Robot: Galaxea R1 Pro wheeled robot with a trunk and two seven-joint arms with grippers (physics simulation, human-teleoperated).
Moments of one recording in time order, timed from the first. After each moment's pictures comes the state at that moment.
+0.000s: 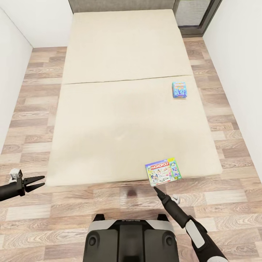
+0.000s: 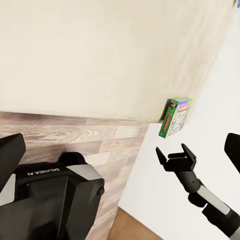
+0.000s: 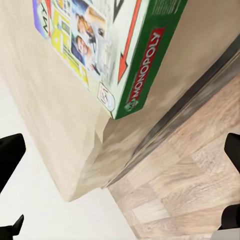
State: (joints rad) left arm -0.83 0.67 0.29 -0.33 0.05 0.68 -1.57; right arm -0.47 0.02 -0.21 -0.63 -0.71 0.29 0.84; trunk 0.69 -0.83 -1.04
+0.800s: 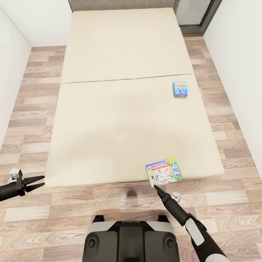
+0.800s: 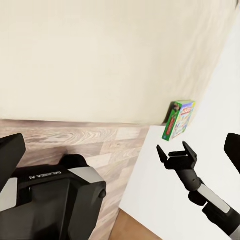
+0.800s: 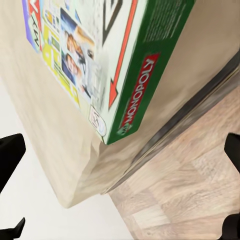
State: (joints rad) left arm -0.83 0.67 0.30 -0.33 0.05 0.68 -1.57; right arm -0.48 0.02 -0.21 -0.63 -0.71 0.29 0.84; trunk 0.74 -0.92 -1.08
